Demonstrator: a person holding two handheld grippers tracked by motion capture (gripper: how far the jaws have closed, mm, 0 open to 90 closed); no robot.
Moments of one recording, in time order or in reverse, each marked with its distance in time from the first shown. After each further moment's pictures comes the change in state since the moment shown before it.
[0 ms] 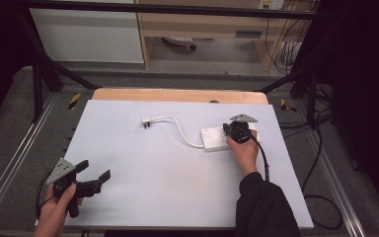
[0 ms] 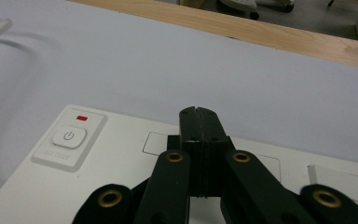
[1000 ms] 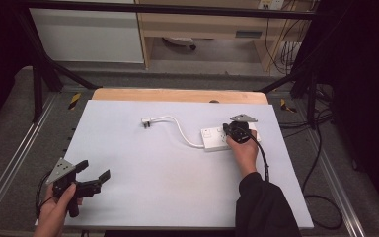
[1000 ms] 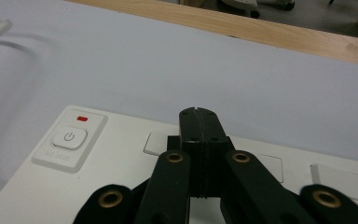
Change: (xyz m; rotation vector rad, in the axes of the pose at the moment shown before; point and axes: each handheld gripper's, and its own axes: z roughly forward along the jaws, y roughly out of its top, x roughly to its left) left arm 0.000 0.000 0.000 -0.003 0.003 -0.001; right arm 0.000 0.000 0.001 0.002 0.003 0.010
